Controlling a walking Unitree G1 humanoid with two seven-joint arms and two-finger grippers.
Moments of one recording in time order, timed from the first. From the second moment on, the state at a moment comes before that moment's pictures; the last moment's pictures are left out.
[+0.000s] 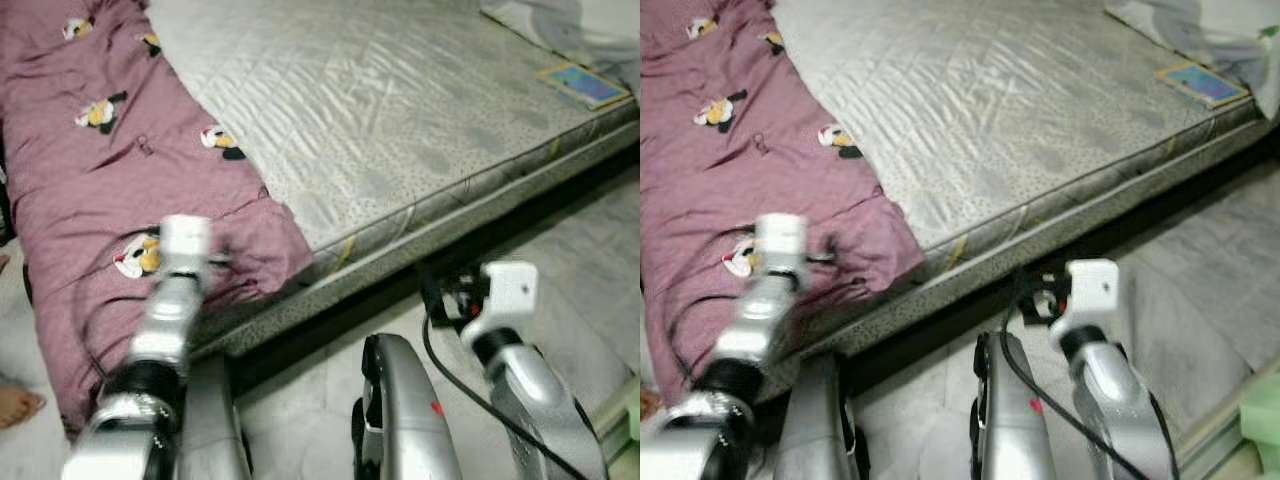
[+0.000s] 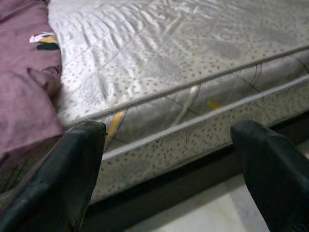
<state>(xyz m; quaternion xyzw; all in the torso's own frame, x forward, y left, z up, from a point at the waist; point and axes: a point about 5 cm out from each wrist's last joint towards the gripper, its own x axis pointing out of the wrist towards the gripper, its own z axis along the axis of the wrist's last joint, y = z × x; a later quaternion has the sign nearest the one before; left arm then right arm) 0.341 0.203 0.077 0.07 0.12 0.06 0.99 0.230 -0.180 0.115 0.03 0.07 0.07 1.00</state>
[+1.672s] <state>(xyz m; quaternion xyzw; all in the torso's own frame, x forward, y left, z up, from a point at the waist) 0.236 0.195 0.096 0.04 0.00 0.04 1.00 0.299 -0.155 0.131 0.06 0.01 0.09 0.99</state>
